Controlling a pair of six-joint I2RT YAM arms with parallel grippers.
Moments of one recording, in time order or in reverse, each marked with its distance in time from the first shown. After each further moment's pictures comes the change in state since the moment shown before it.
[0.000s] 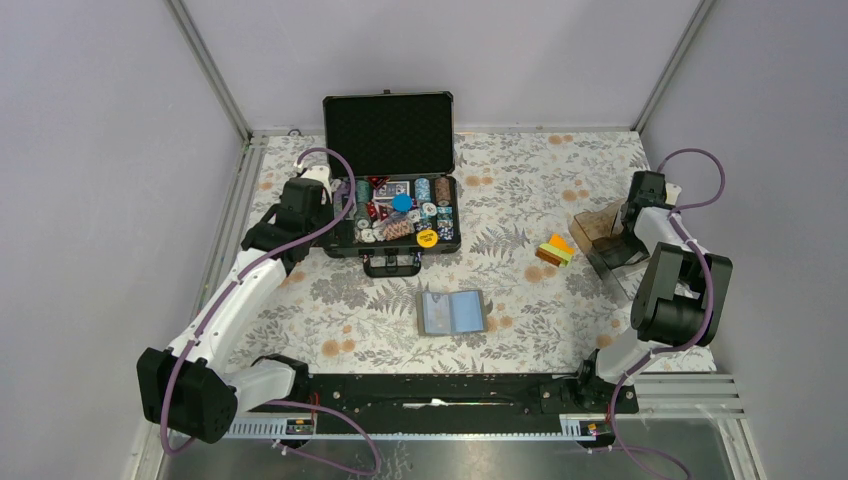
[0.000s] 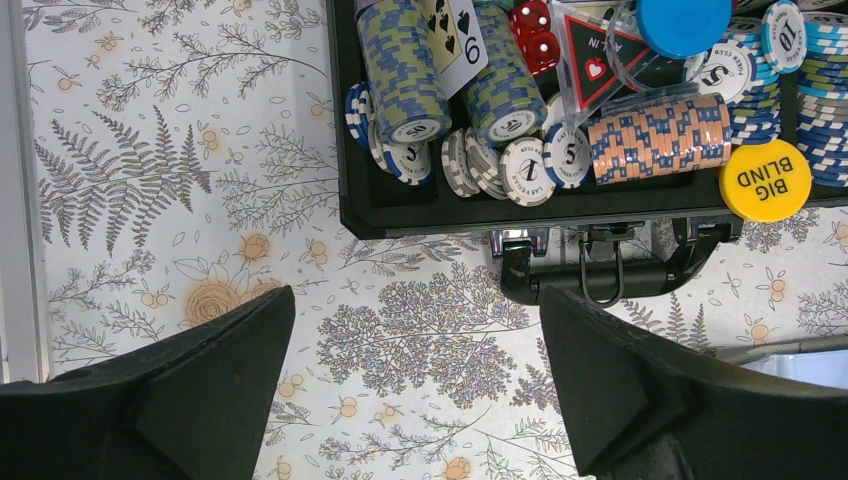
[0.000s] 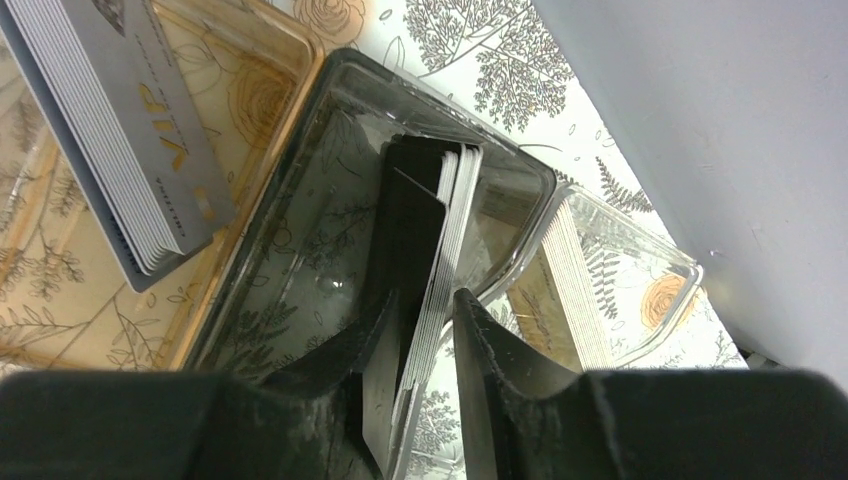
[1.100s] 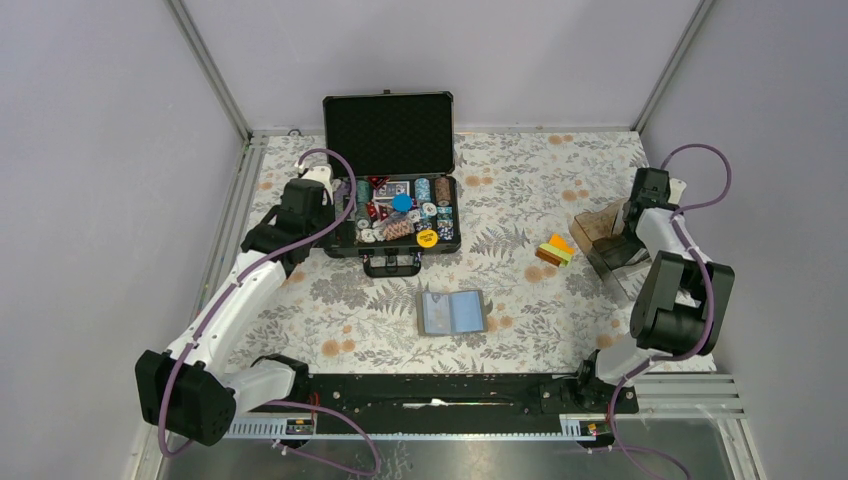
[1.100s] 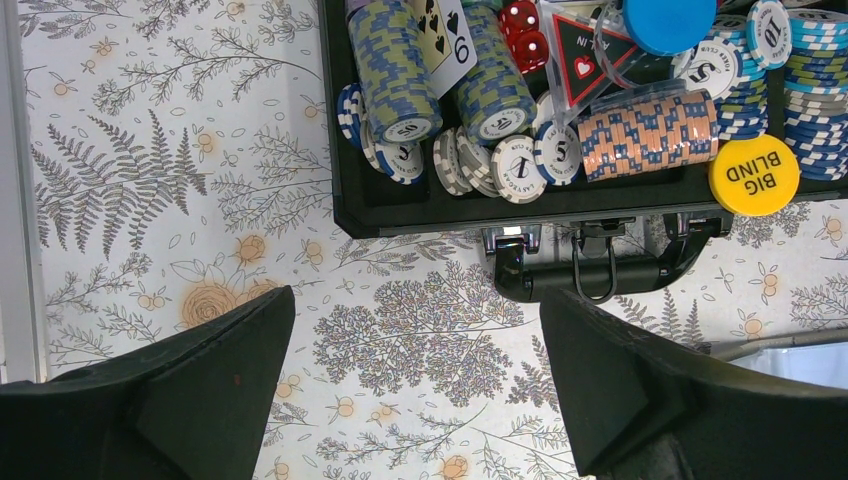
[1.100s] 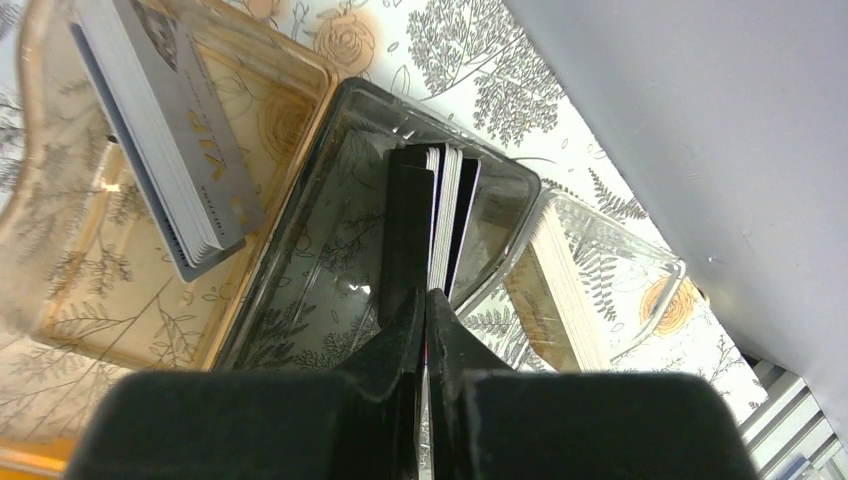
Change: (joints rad) left arm -0.013 -0.012 -0.003 0.000 -0.001 0.000; right arm 0.000 -0.035 0.009 -0.015 -0.009 0.015
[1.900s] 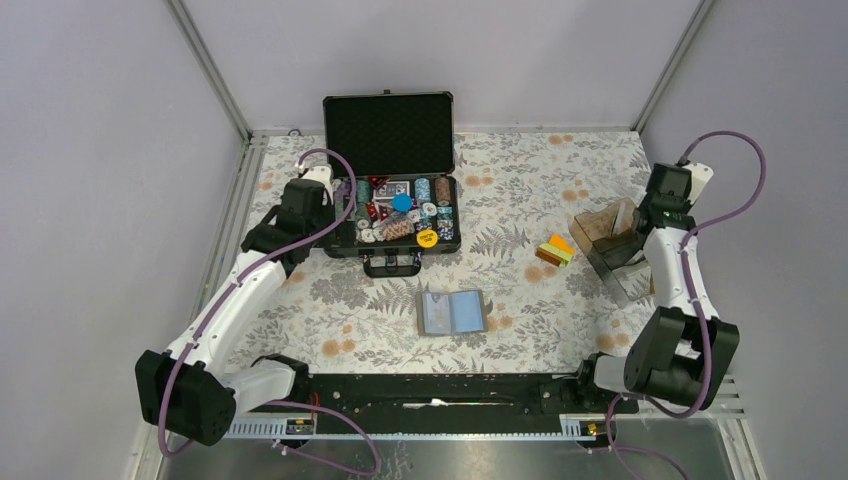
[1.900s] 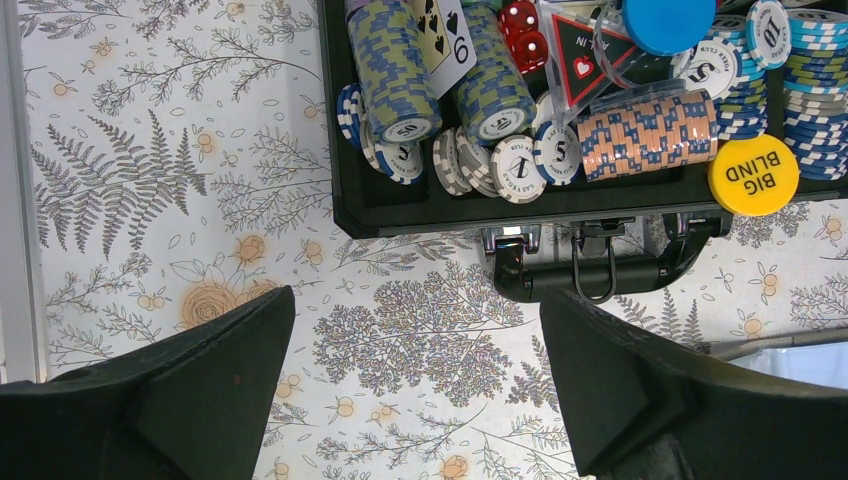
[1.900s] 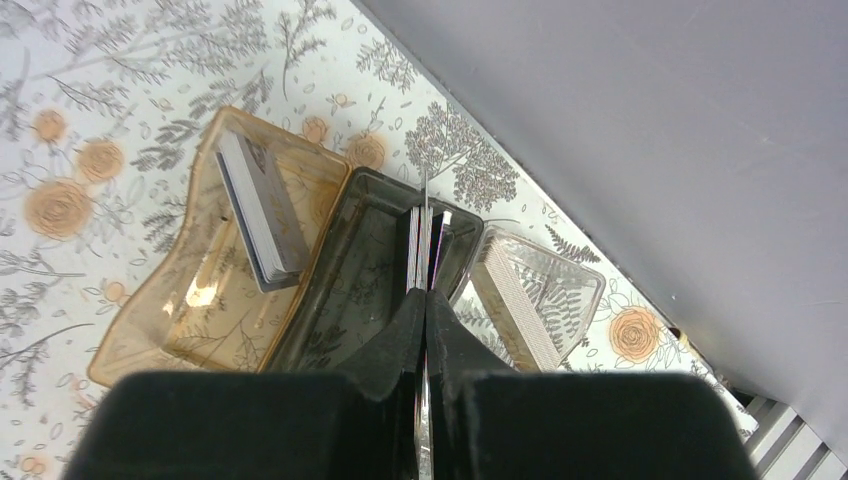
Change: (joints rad) left arm -0.001 0.000 0.000 0.000 0.000 0.000; right arm 0.000 -0.264 -0.044 0.073 0.010 0.004
